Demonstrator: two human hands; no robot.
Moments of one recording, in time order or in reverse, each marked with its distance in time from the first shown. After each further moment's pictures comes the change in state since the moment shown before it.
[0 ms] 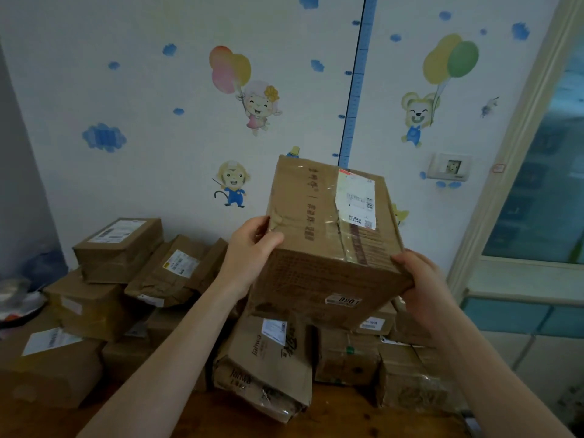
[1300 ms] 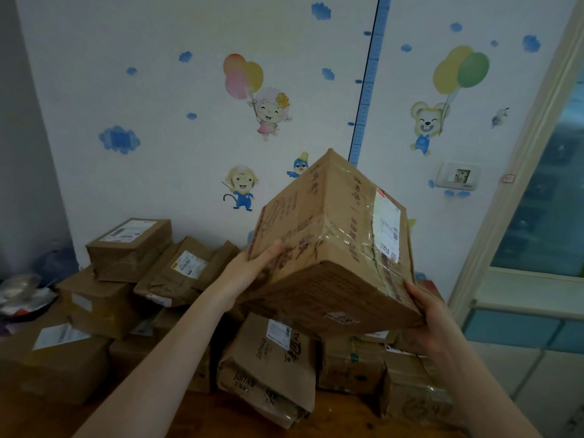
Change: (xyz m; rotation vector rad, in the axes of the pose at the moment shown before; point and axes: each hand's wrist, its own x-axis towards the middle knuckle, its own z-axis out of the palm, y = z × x) left_hand 0.000 -0.019 -0.022 0.105 -0.059 -0.426; right_hand 0.007 0.032 -0.029 0.256 -0.043 0.217
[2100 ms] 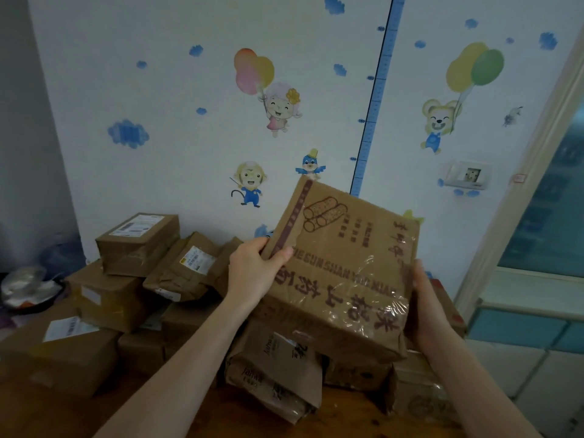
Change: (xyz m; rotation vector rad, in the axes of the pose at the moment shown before) left_hand -0.007 -0.008 0.001 0.320 0.337 0.485; right_hand 0.004 0.019 0.027 -0.245 -0.047 -0.034
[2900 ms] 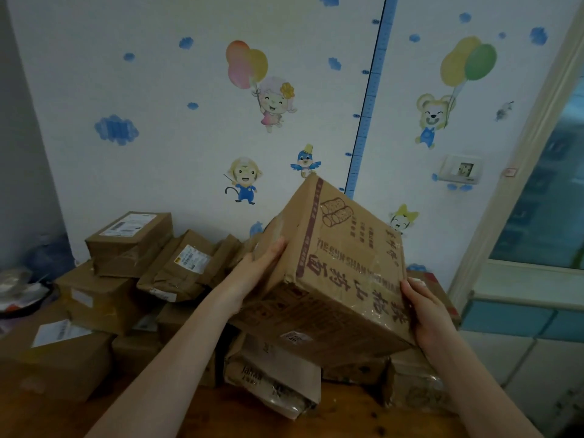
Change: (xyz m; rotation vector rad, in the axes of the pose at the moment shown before) left_hand 0.010 -0.014 -0.009 -0.393 -0.450 -0.590; right_hand -0.006 0.004 -0.009 0.084 0.183 0.010
